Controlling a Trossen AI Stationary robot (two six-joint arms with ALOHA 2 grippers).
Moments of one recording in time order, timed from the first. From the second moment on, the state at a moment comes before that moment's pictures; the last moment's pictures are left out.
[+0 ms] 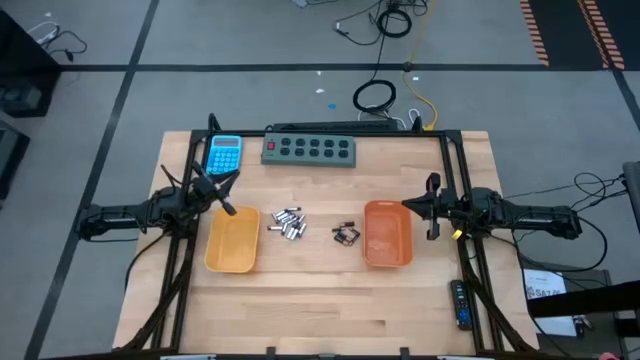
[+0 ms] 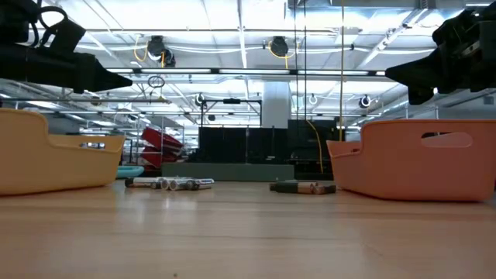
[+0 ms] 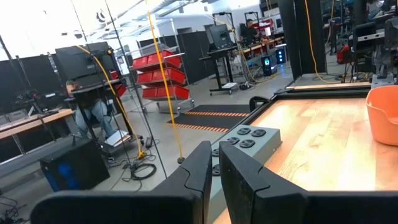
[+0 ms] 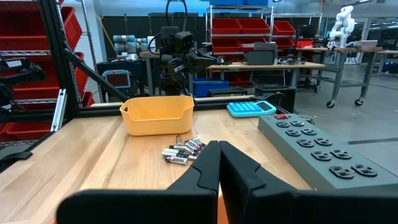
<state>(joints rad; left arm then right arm) 0.06 0.00 0.00 0.07 -0.61 0.30 -0.05 0.00 0.01 0.03 0.08 0.04</state>
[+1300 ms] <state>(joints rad) 0.06 0.00 0.00 0.07 -0.61 0.30 -0.05 0.00 0.01 0.19 0.15 0.02</state>
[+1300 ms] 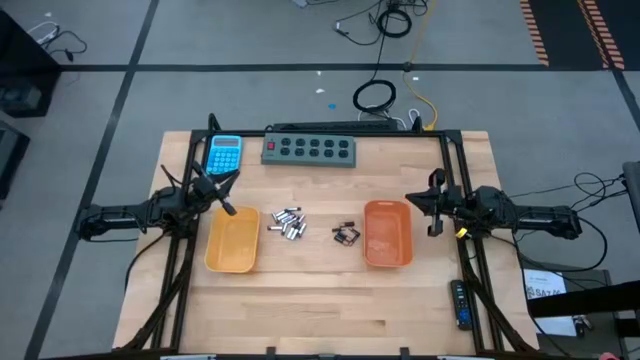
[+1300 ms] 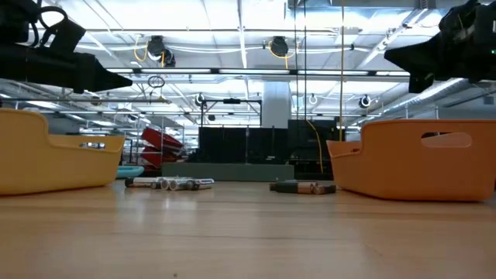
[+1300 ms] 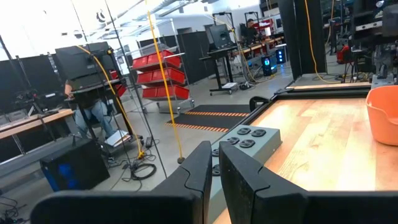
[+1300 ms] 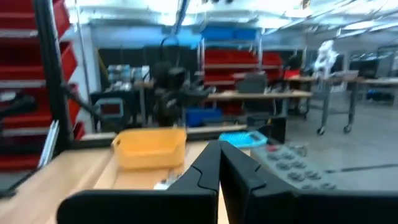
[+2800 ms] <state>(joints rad) 0.06 0.01 0.00 0.25 -0.60 -0.07 -0.04 0.02 0.02 0.22 0.13 0.56</state>
